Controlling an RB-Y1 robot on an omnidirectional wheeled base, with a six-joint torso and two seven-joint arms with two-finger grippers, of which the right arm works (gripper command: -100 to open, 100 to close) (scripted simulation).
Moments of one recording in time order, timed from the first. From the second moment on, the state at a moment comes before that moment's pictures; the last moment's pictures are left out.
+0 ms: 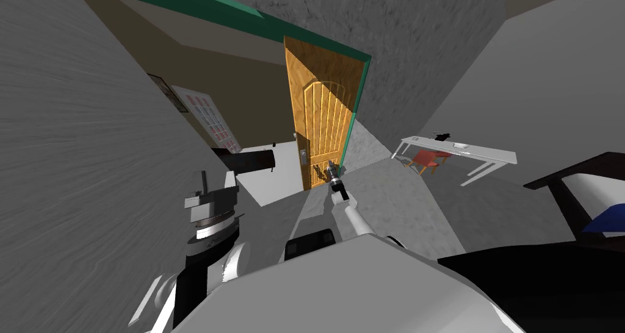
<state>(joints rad) -0.14 -0.09 -0.03 -1.24 -0.04 -0.56 0.04</state>
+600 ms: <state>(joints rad) -0.24 -0.08 -0.03 -1.07 -0.04 -0.55 0.03</state>
